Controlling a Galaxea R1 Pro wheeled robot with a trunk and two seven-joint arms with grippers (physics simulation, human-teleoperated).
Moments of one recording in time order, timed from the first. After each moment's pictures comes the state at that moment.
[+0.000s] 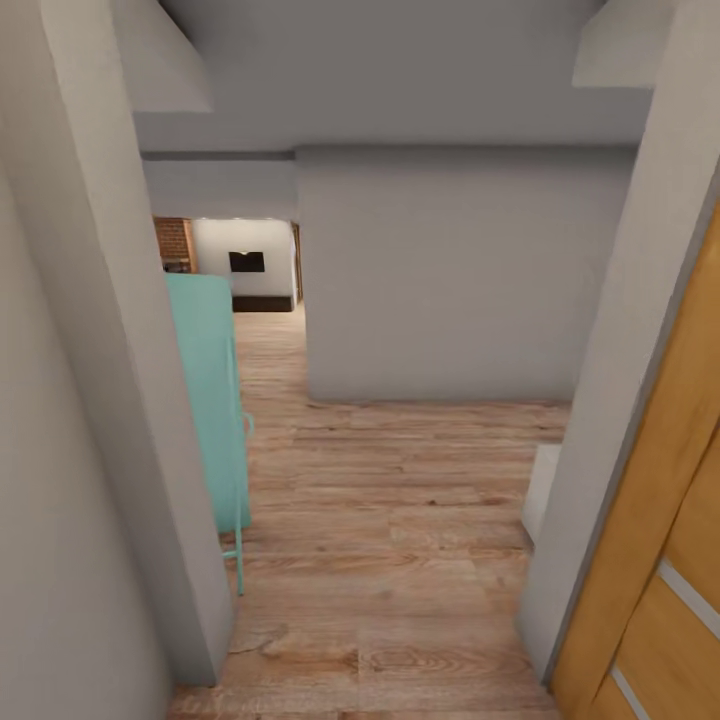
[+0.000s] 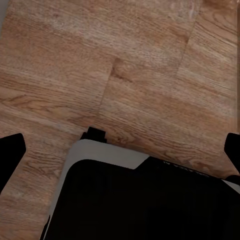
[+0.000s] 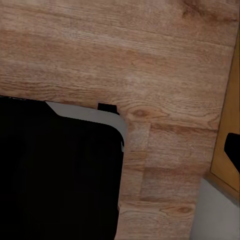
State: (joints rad) left arm -0.28 0.00 -0.21 0.00 0.54 -0.01 0.05; right arm -0.13 0.03 0.19 0.03 -0.02 -0.16 -0.13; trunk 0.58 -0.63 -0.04
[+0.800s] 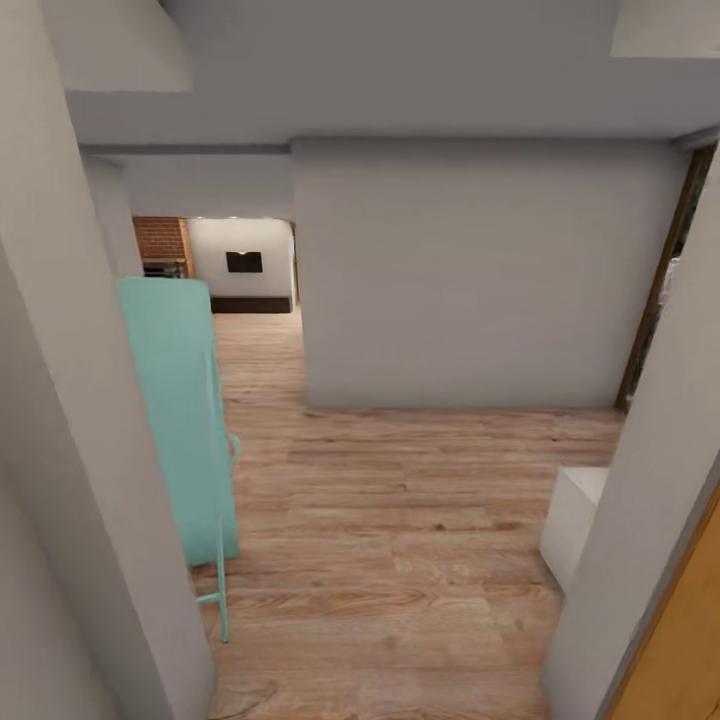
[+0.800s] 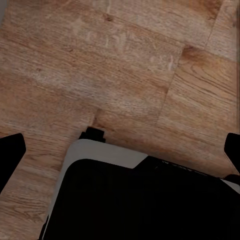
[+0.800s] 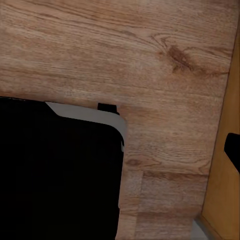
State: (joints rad) left arm -0.28 0.00 -0.21 0.00 0.54 -0.01 0.05; right arm -0.13 0.03 0.18 0.03 -0.02 -0.16 -0.13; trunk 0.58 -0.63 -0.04
